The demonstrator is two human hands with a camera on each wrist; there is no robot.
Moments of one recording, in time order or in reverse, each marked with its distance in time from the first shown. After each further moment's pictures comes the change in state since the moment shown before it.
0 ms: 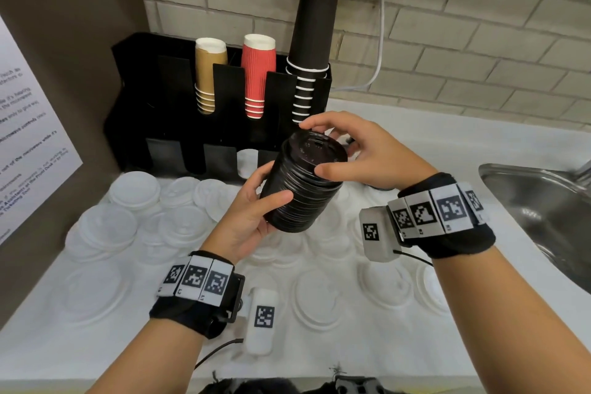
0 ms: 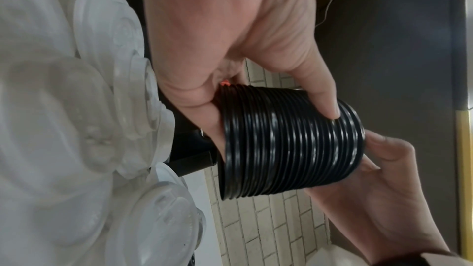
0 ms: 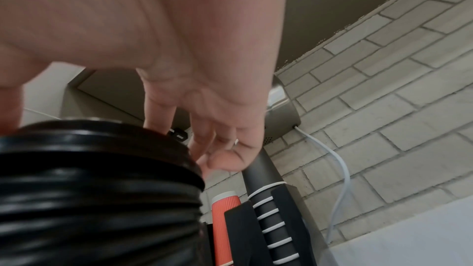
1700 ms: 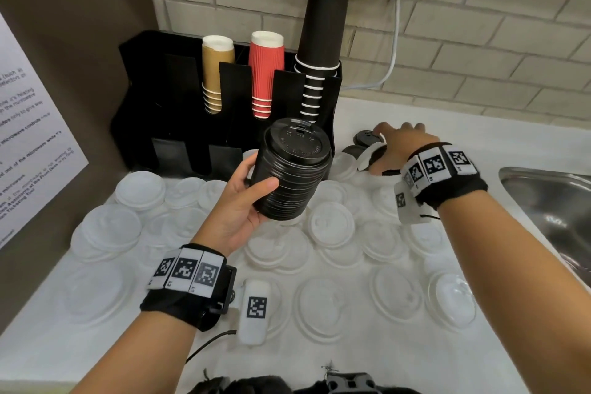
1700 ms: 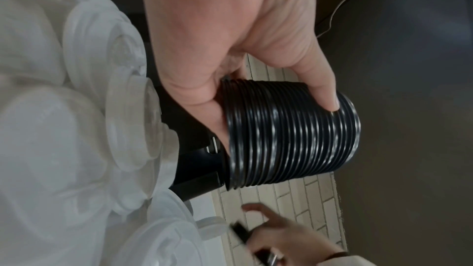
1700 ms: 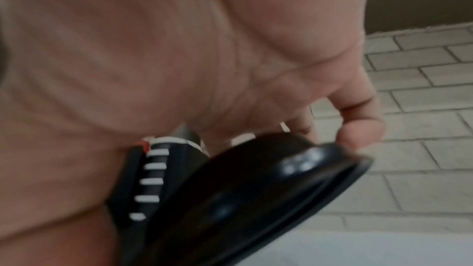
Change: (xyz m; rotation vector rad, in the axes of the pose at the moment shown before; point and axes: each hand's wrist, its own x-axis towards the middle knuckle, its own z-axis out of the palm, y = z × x) left_hand 0.009 0.016 -0.009 -0.021 0.115 0.055; right_hand 0.046 0.115 -0.030 -0.817 -0.086 0.739
